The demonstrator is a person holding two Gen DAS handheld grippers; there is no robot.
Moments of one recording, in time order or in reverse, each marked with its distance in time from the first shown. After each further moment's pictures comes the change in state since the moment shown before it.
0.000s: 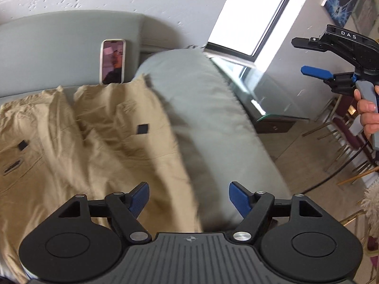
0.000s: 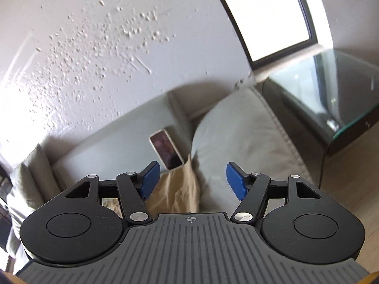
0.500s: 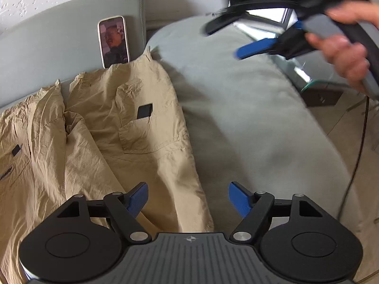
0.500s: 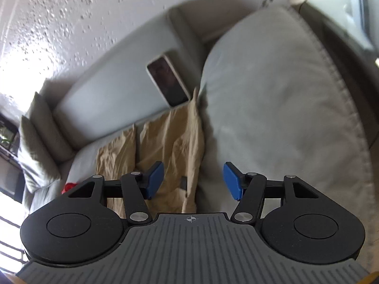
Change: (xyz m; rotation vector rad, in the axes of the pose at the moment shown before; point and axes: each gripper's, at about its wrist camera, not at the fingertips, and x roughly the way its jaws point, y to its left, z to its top) left arm 0.144 -0.025 -0.011 0.124 0.120 0.276; right arm 0.221 -0.026 -0.041 -0.003 0.483 0.151
